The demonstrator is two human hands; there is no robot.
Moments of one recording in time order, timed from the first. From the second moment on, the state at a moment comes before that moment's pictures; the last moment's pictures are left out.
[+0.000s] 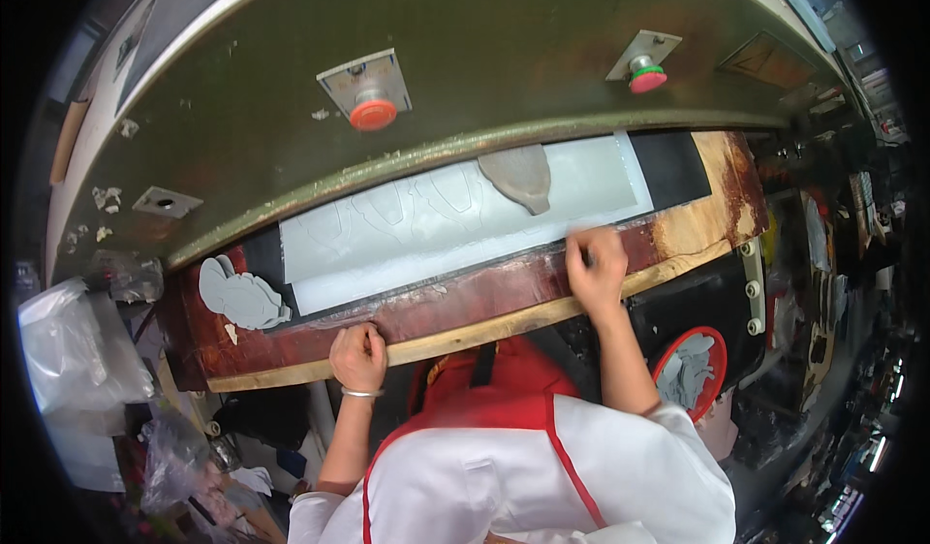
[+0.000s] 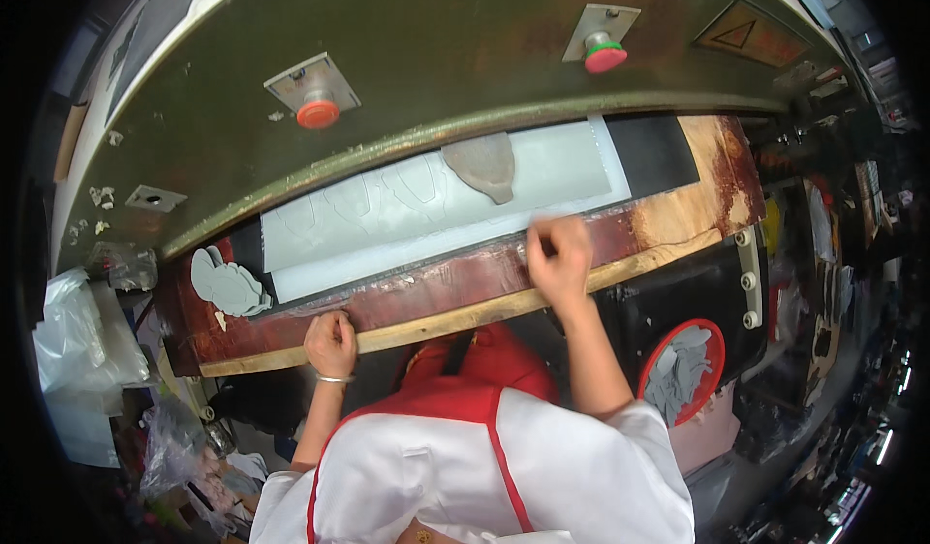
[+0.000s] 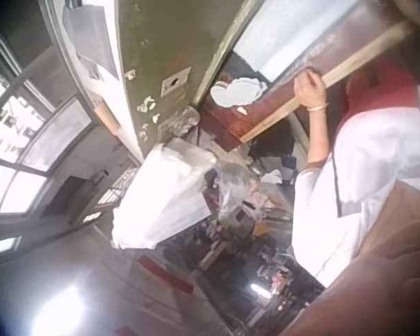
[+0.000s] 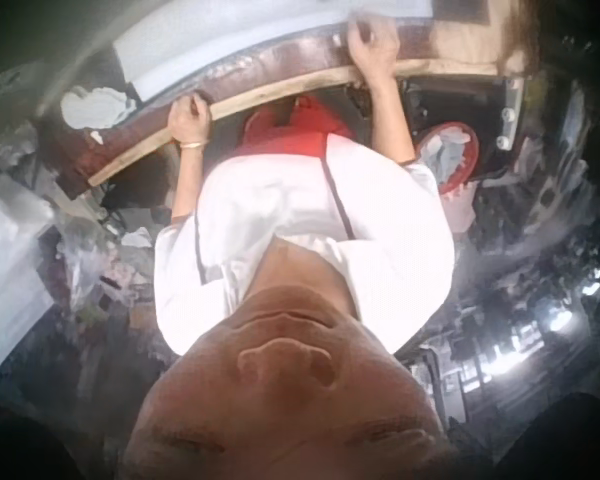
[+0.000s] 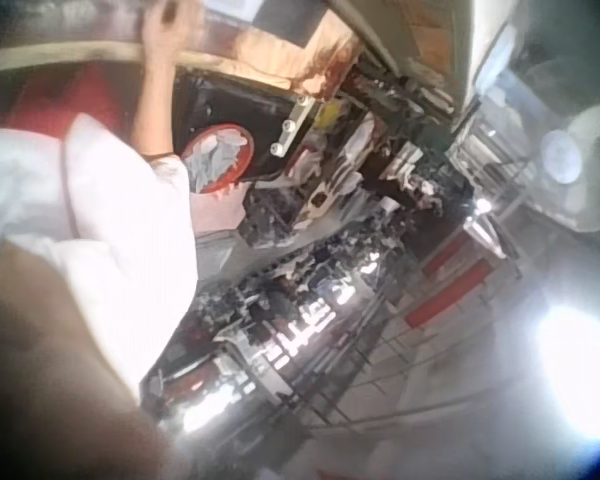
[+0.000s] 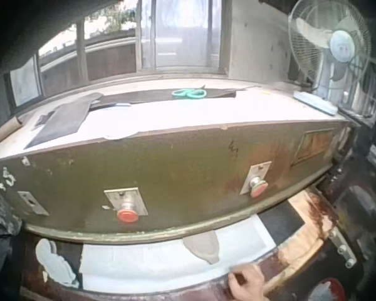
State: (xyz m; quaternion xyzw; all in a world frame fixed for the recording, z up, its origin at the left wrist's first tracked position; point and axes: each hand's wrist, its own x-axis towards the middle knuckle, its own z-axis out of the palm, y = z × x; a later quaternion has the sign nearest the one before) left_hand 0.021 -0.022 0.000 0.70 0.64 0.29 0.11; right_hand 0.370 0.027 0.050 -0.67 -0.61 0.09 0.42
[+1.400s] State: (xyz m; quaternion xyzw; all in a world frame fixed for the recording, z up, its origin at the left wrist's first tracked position) left_hand 0.009 0.075 -0.006 0.74 0.60 0.29 0.08; right_hand 0.413 0.188 0.105 -0.68 -0.55 -0.18 0.46
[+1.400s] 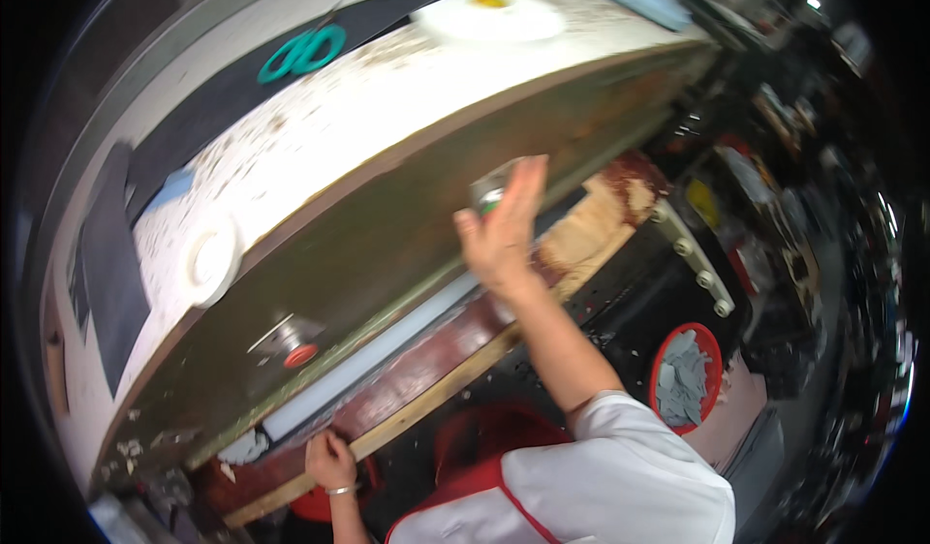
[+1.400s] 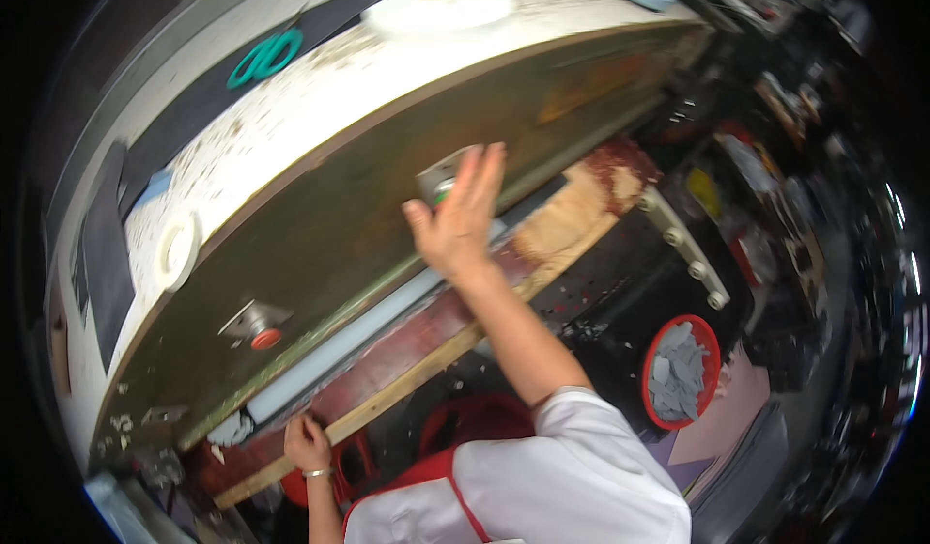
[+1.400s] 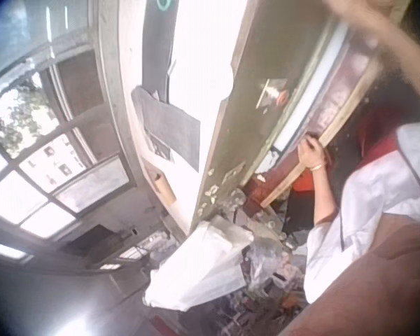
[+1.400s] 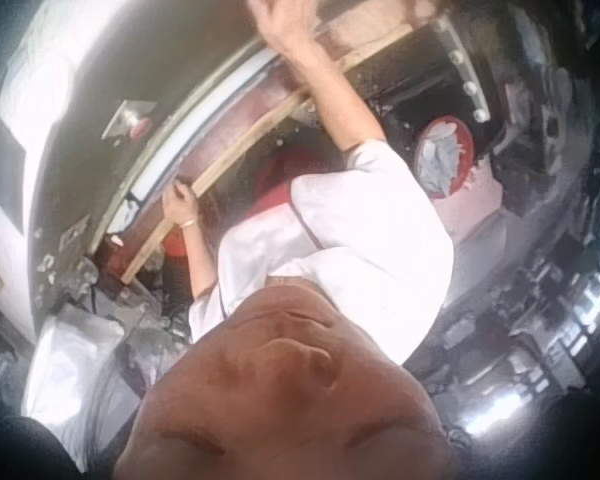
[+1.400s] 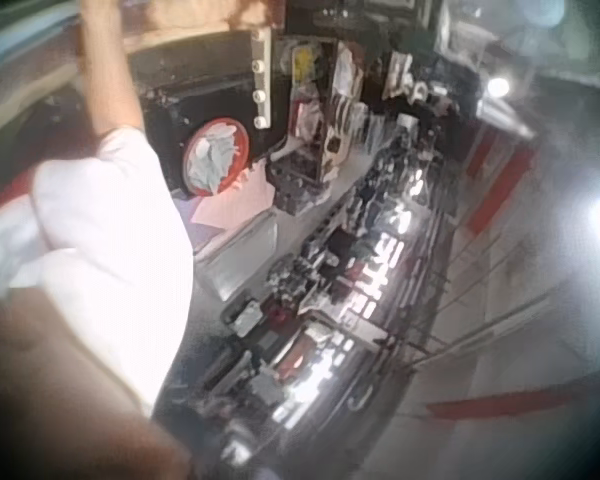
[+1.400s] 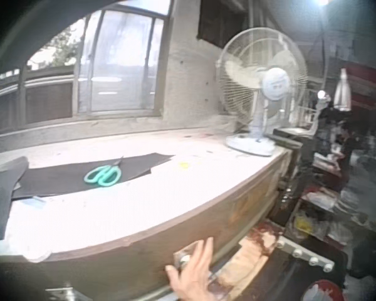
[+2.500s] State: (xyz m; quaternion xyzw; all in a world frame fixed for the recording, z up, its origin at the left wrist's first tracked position) left_hand -0.020 -0.108 -0.054 0.84 0.48 0.26 0.01; right_hand 0.386 -0.070 0.073 -0.78 -0.48 -0.04 0.41
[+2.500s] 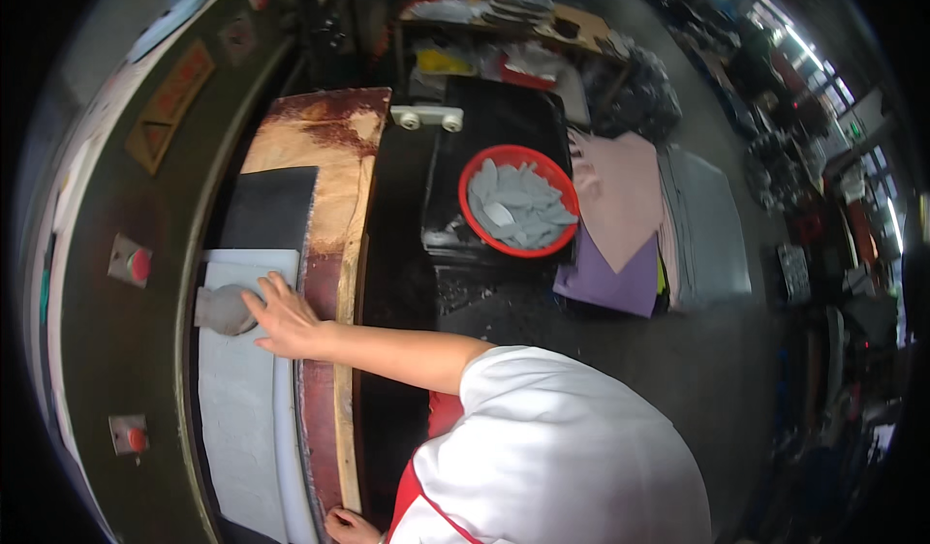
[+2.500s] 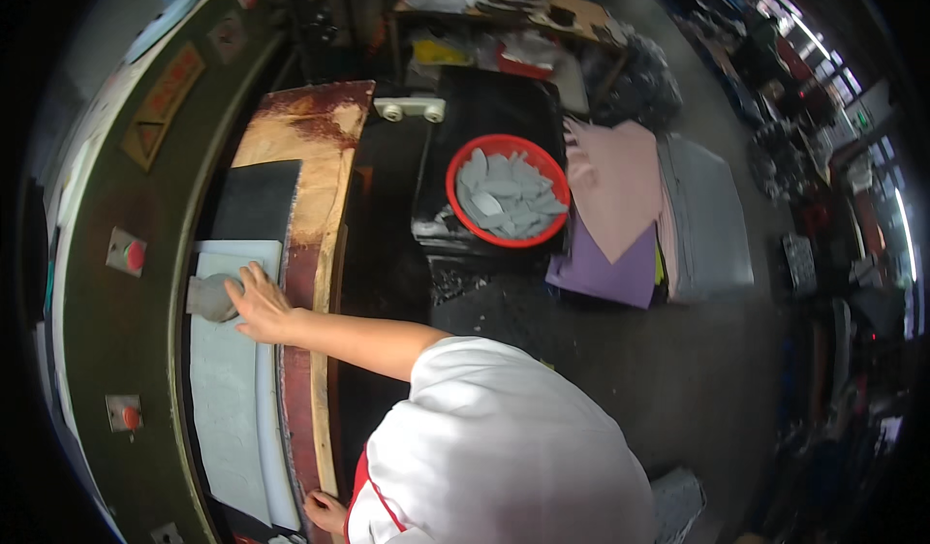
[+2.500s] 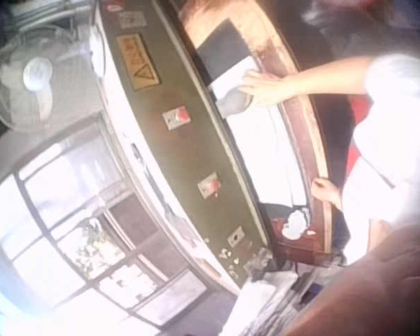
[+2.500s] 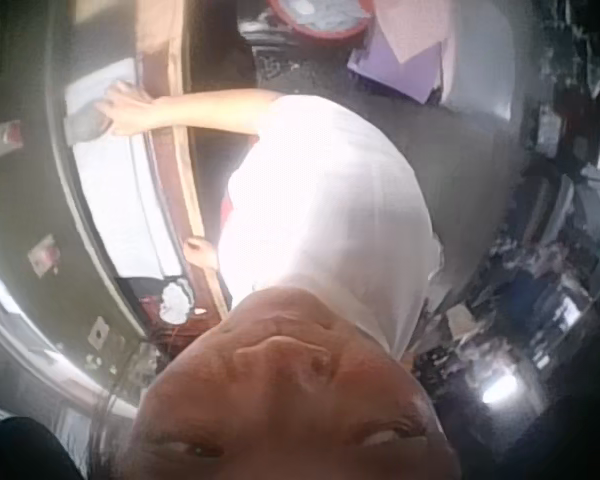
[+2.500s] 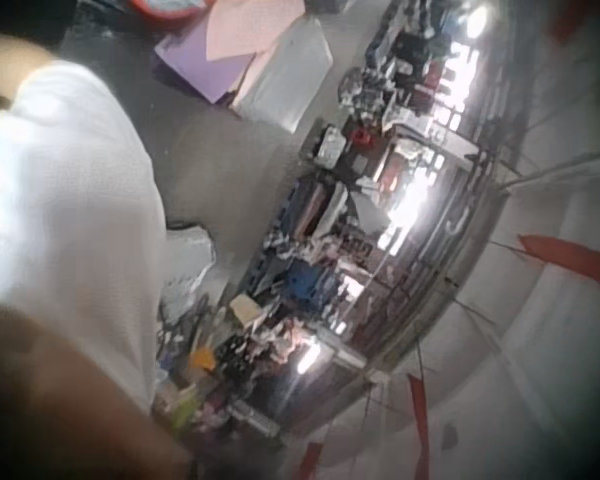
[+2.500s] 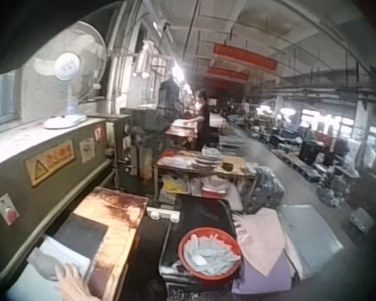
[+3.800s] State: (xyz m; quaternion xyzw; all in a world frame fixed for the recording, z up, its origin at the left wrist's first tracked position) left_hand 0.286 -0.035 0.061 0.88 0.35 0.25 0.22; right_hand 0.478 -0.192 0.050 -0.47 0.08 0.48 0.74
